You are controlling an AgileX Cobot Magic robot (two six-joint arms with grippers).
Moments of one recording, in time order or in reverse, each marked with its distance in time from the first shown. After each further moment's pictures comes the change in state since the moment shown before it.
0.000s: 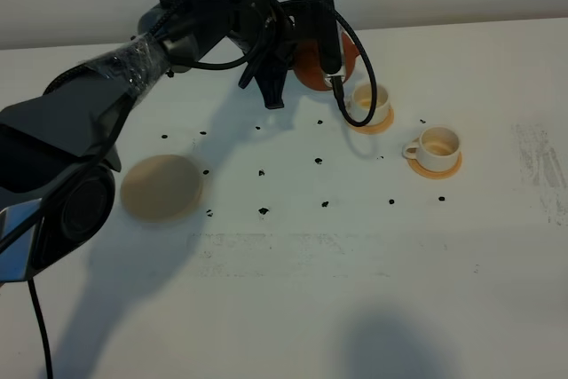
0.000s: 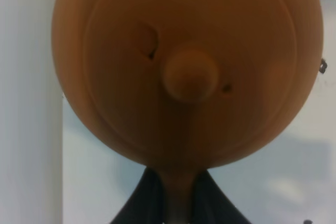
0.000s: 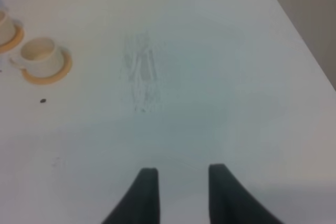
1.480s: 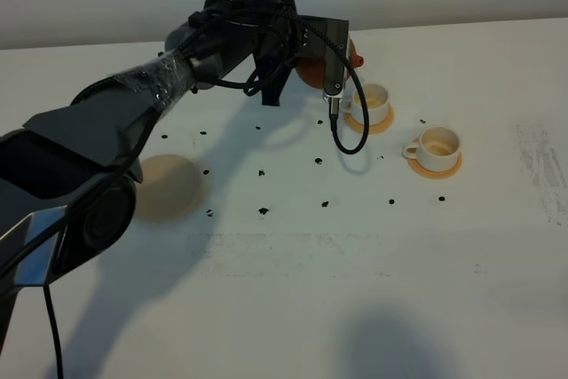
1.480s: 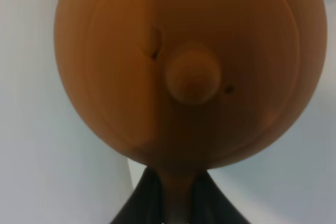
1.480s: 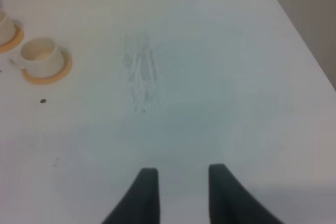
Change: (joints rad) left arm -0.042 0.045 0.000 0.254 -0.114 0.017; right arm 0.000 0.000 0.000 0.000 0.000 0.000
